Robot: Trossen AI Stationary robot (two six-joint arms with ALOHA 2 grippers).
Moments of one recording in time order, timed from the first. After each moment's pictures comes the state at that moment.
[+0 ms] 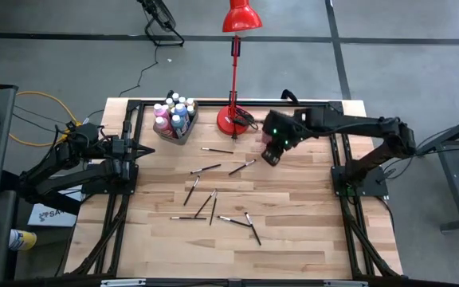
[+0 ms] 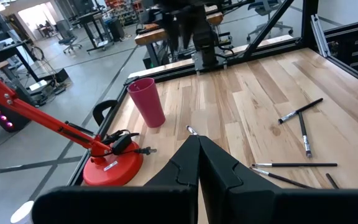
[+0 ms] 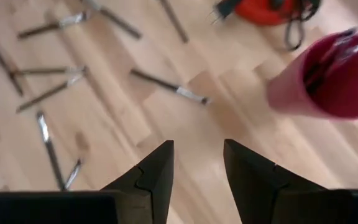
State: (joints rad) left arm 0.37 0.11 0.61 -0.66 0.25 0.34; right arm -0.15 1.48 1.43 -1.09 0.05 0.50
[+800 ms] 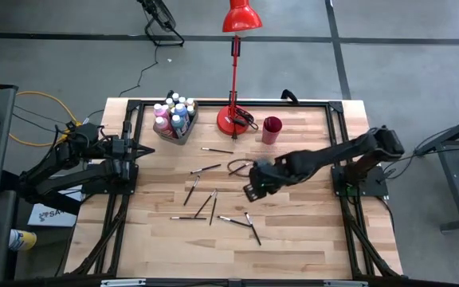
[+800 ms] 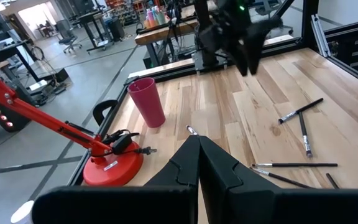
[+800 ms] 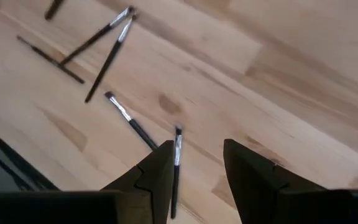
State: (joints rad) left arm 0.37 0.11 0.61 -0.66 0.25 0.34; right arm 0.19 1.63 1.27 -0.78 -0.01 1.30
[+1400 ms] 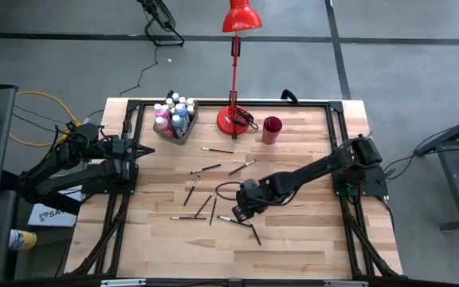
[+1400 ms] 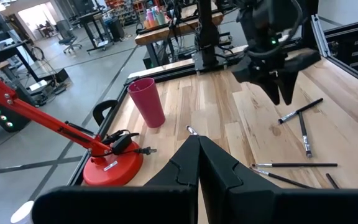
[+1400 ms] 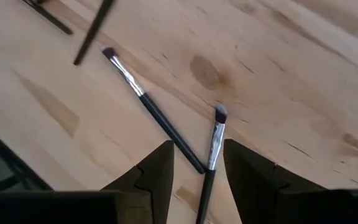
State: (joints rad) left arm 0.37 0.11 0.61 -0.66 0.25 0.34; right arm 0.28 1.87 1.27 -0.53 -0.08 1.34
